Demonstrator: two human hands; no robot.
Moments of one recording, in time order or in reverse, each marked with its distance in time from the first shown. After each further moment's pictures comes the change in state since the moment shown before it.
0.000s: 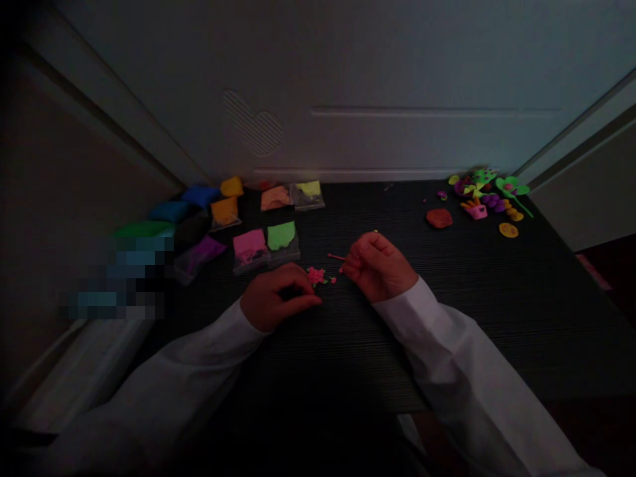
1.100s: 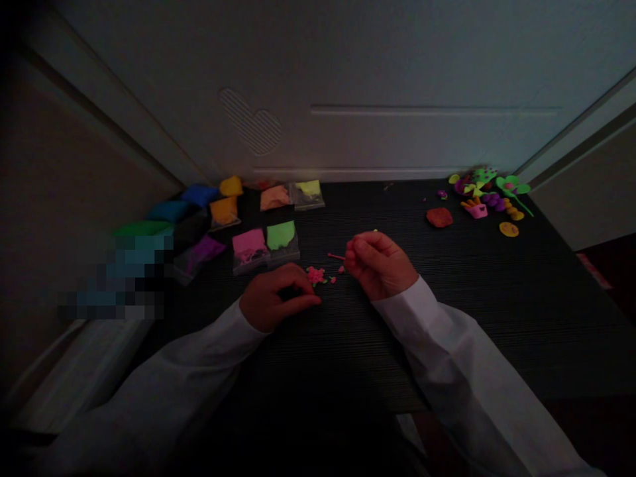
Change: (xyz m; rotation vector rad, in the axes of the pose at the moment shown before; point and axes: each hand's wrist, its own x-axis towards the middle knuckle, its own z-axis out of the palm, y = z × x) left_hand 0.000 0.001 0.001 0.003 0.004 0.015; right_hand 0.000 0.000 0.000 -0.019 0.131 -0.044
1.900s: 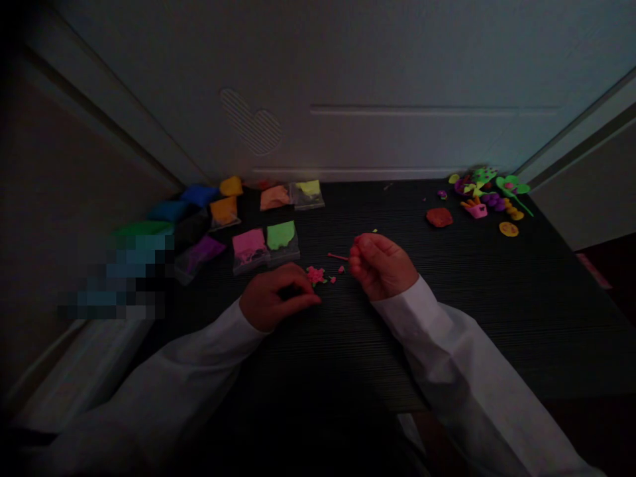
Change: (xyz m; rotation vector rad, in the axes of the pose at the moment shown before) left_hand 0.000 0.000 0.000 0.004 0.001 -0.017; right_hand 0.001 -0.005 -0.001 0.051 0.007 0.069
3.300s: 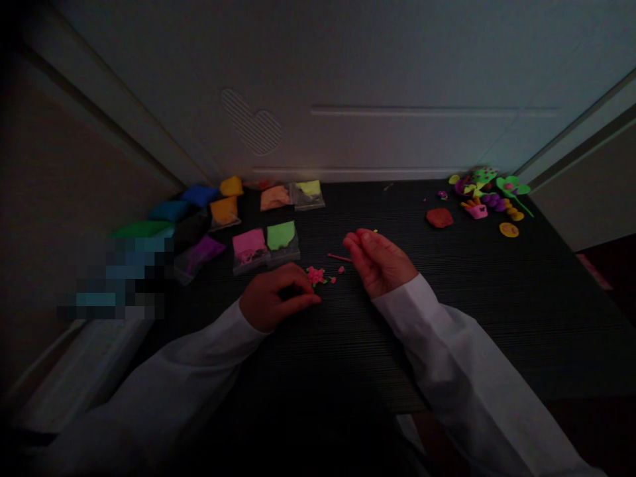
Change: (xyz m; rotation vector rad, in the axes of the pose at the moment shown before) left_hand -0.001 -0.001 0.000 -0.004 -0.005 -0.003; right_hand 0.001 -0.001 0.004 0.092 0.222 0.035
